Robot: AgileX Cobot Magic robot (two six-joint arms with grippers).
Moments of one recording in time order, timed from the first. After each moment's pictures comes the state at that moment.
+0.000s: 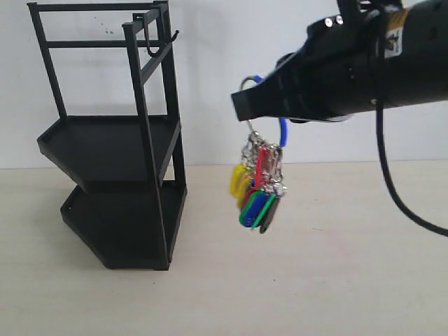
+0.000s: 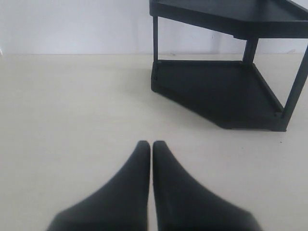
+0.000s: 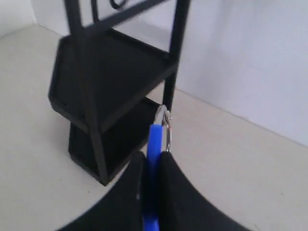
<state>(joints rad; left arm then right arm) 0.05 0.00 0.00 -0.07 0.33 0.09 0.55 1.26 -1.10 -0.16 0.35 0.17</state>
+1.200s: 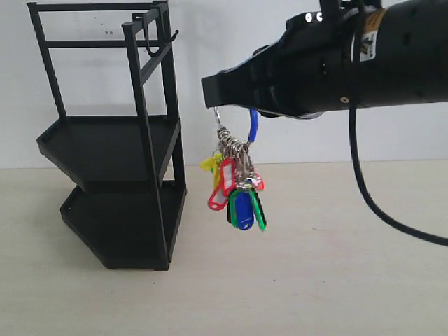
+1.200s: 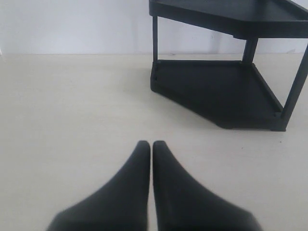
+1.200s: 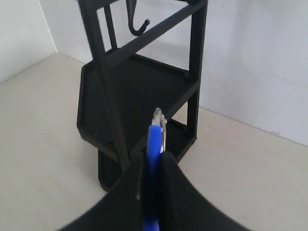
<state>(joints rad) 0.05 0.00 0.00 -0.07 0.33 0.09 0.59 1.29 -1.10 -0.18 0.24 0.29</state>
